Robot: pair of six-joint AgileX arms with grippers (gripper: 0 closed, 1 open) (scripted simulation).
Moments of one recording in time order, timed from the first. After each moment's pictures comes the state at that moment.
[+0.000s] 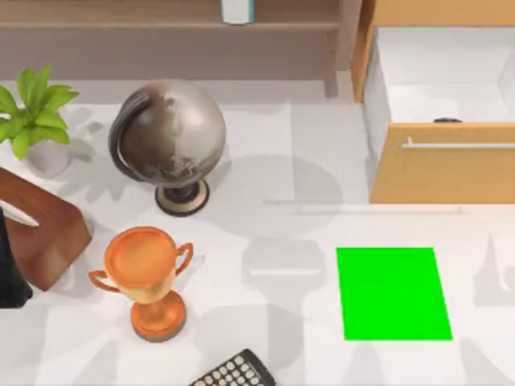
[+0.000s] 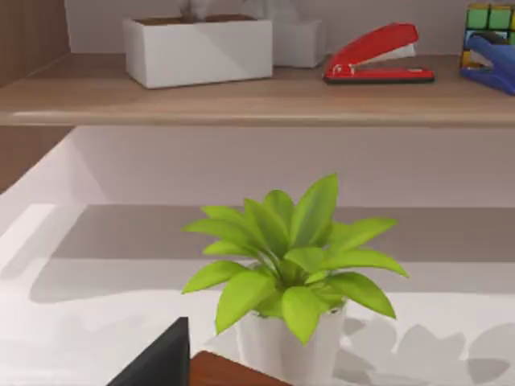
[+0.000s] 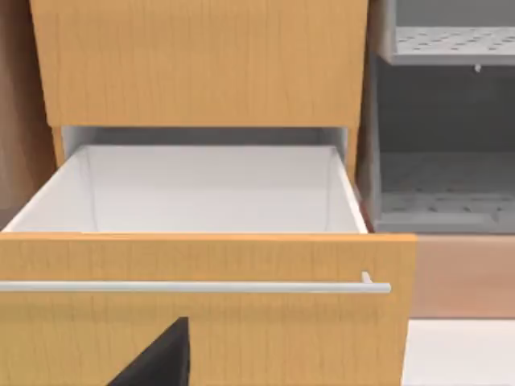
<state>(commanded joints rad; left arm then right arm) 0.00 0.00 0.00 0.00 0.00 0.00 0.00 0.00 0.00 0.00 0.00 0.00</state>
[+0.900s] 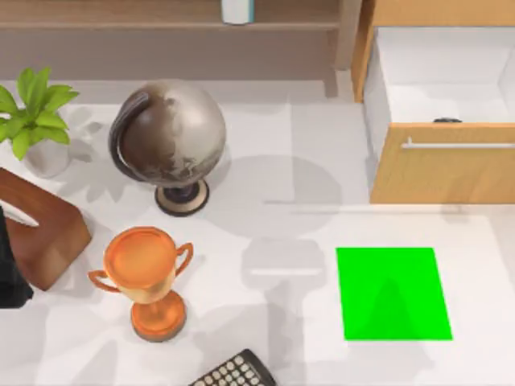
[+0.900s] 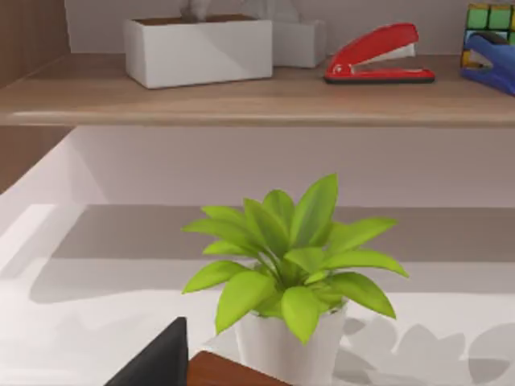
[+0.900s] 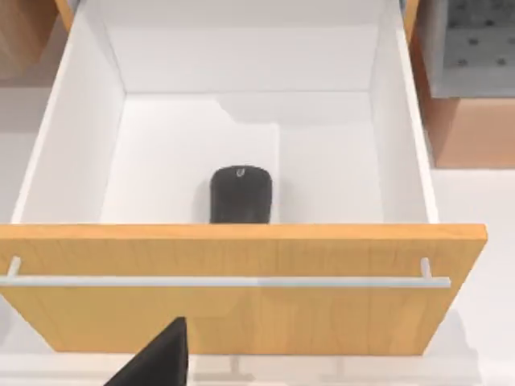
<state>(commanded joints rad) 0.00 0.00 0.00 0.00 0.00 0.00 0.05 0.90 0.82 -0.49 0.01 0.06</state>
